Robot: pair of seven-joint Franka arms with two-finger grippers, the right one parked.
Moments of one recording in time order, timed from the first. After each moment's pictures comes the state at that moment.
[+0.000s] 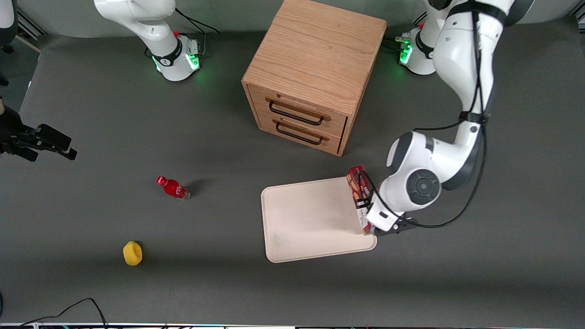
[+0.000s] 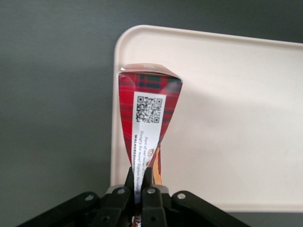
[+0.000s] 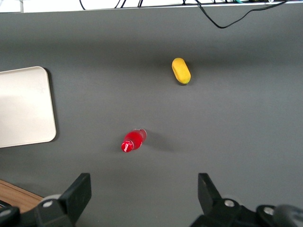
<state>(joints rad) -0.37 0.71 -0.05 -1.42 -0.14 2.07 -0.57</state>
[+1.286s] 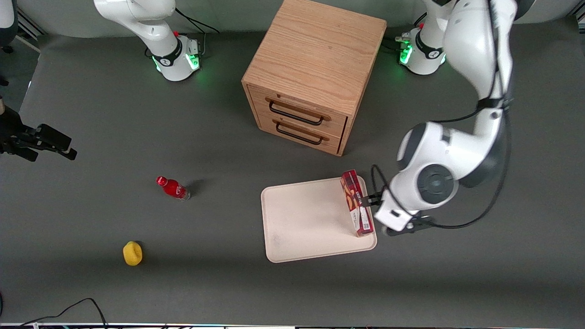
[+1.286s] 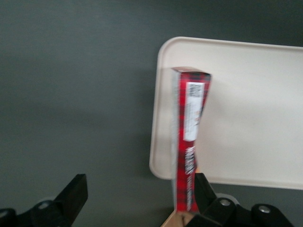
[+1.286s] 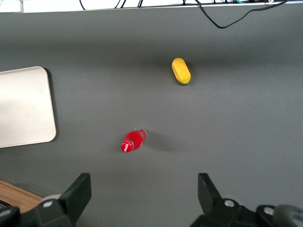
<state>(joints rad) -0.32 0.59 -0.03 -1.30 -0.06 1.73 -0.58</state>
